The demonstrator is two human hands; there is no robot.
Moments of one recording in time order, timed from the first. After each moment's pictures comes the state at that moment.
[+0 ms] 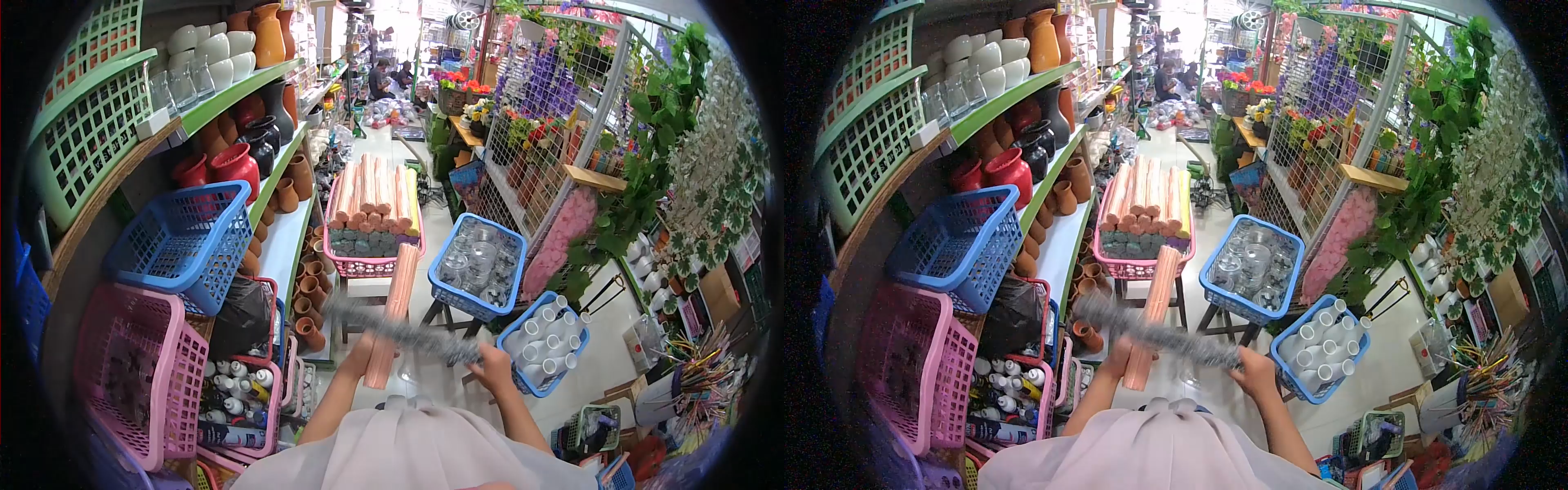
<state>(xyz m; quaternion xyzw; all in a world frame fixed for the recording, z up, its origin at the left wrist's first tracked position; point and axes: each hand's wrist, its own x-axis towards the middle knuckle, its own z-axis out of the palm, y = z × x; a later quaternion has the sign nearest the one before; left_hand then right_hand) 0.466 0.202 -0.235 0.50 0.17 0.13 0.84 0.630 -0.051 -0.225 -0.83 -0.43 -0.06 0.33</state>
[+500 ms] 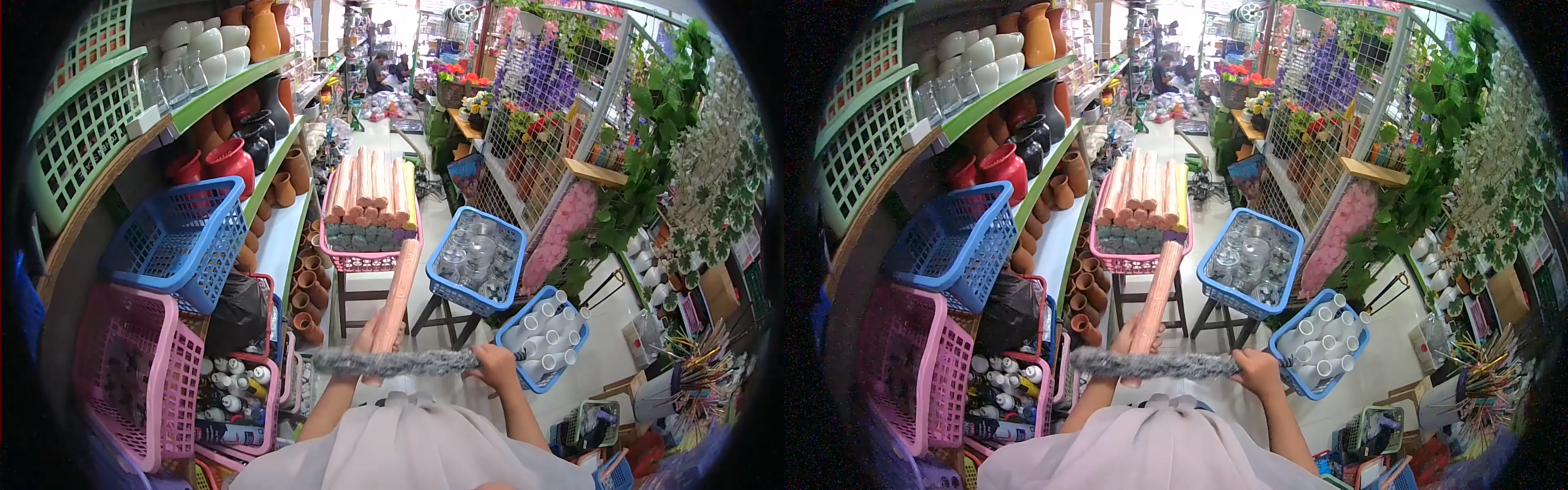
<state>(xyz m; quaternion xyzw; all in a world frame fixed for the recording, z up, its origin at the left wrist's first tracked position) 0.484 0.206 -0.253 0.25 0.08 0.05 0.96 0.636 -0.066 -0.226 -0.81 -0.54 -0.03 0.21</state>
